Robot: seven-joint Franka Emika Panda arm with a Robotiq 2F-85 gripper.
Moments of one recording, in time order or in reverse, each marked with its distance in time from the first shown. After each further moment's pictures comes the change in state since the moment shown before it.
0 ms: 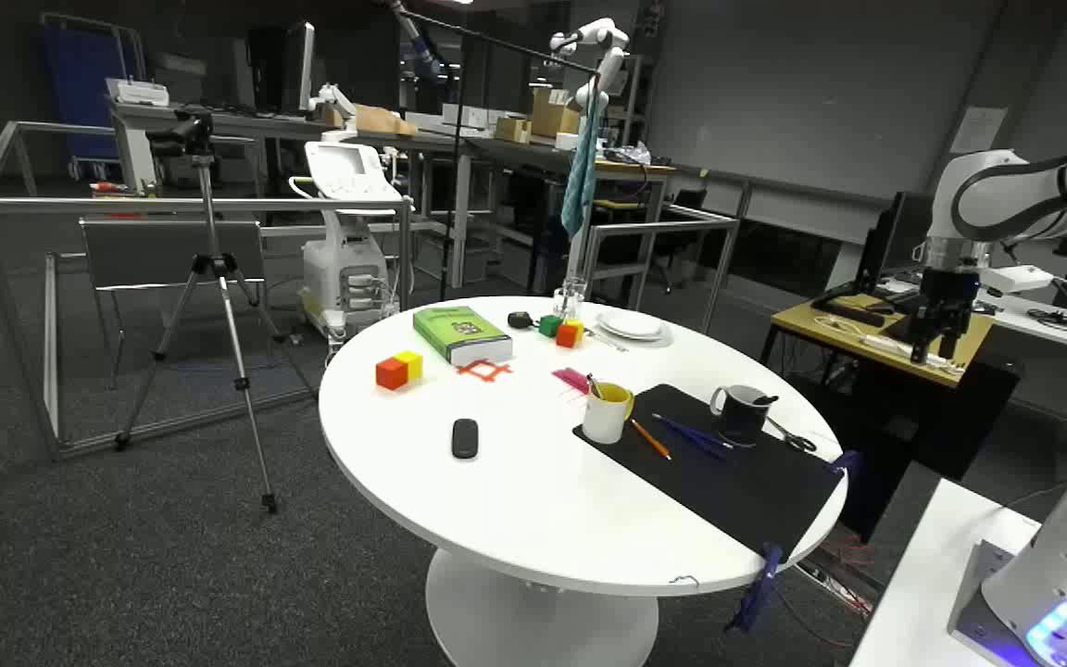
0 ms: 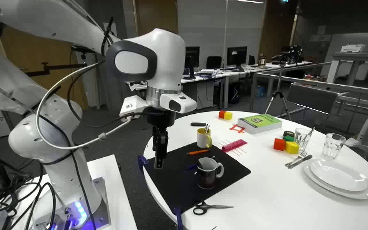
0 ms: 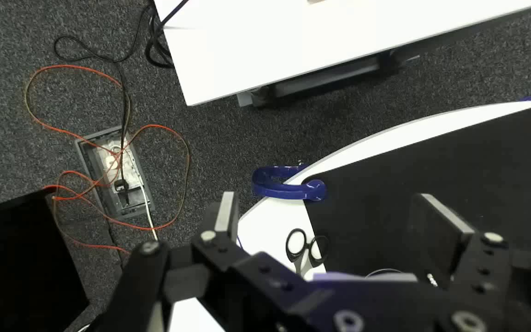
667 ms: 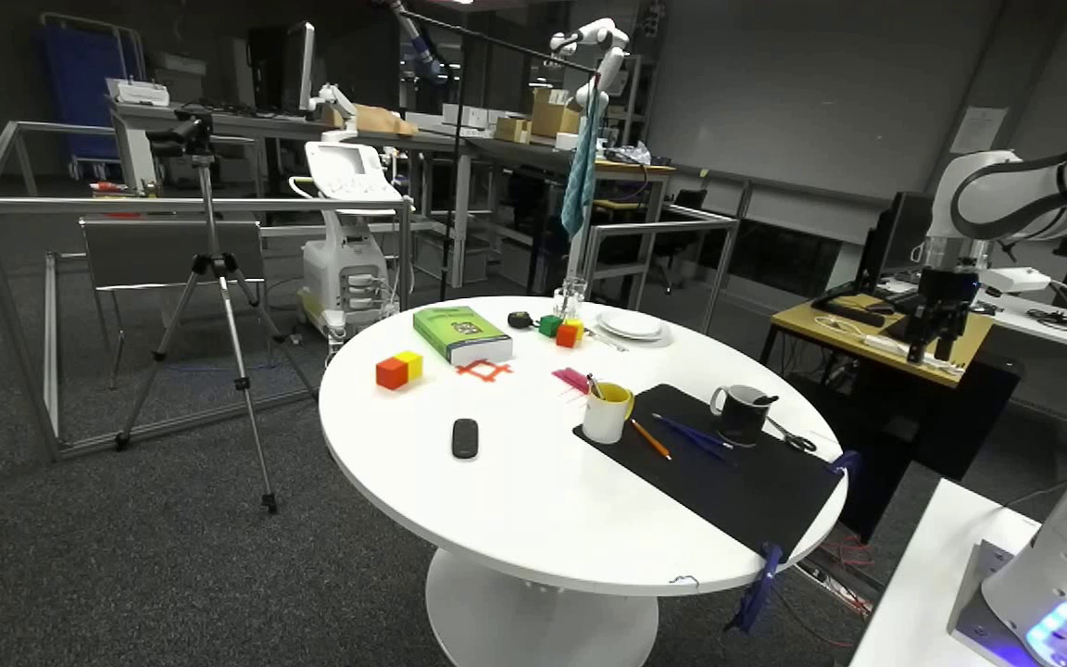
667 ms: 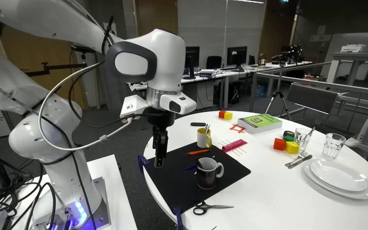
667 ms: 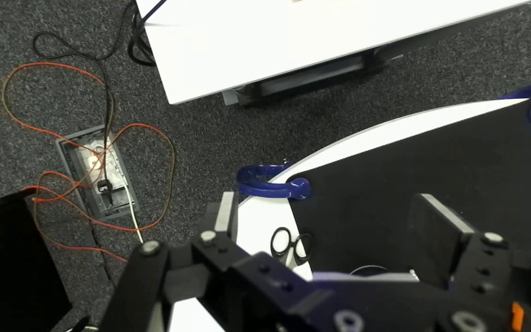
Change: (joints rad) arm 0.008 0.000 -0.006 -0.001 0.045 0.000 -0.019
